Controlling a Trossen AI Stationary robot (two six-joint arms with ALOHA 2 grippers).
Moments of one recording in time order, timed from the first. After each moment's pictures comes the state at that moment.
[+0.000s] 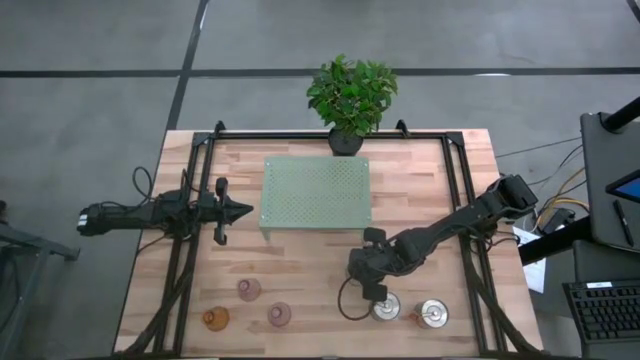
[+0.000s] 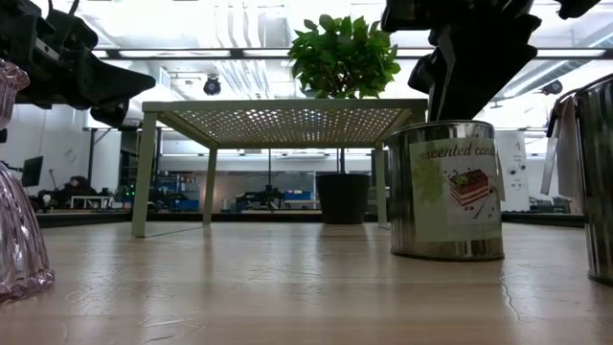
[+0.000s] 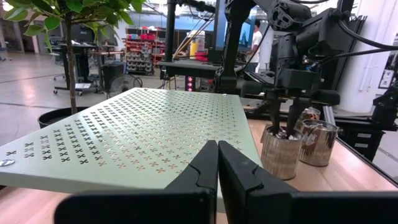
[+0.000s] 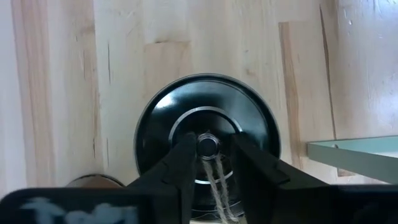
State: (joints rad) left arm 0.00 0.02 0.01 0.03 -0.09 -0.06; right arm 0.42 1.74 1.23 -0.72 0.18 0.49
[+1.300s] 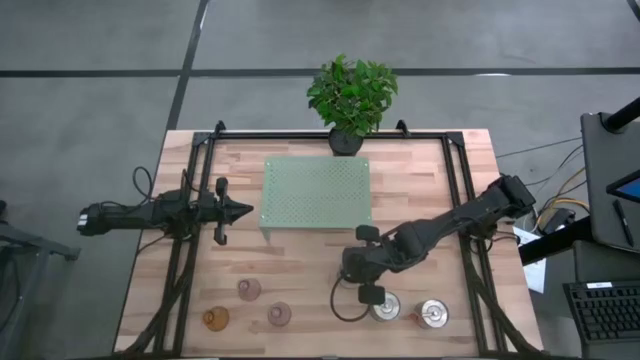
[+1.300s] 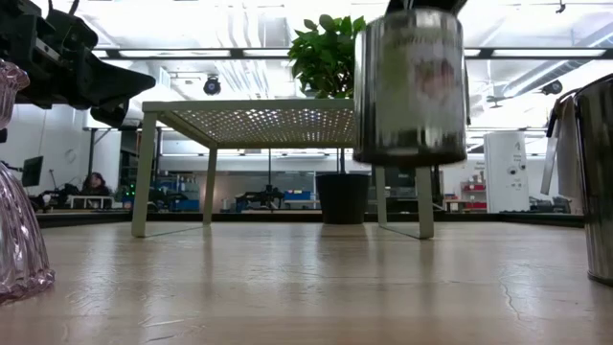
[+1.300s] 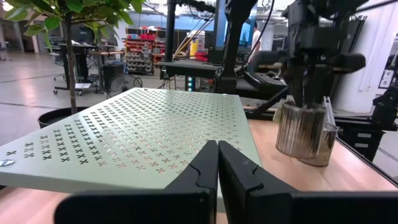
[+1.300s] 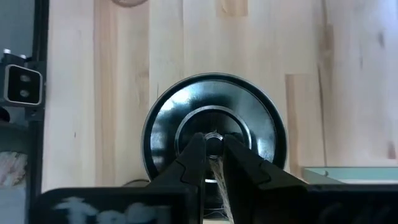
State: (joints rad) left arm 0.00 0.02 0.01 0.03 -0.09 -0.06; right arm 0.41 1.74 1.52 -0.90 0.12 0.43
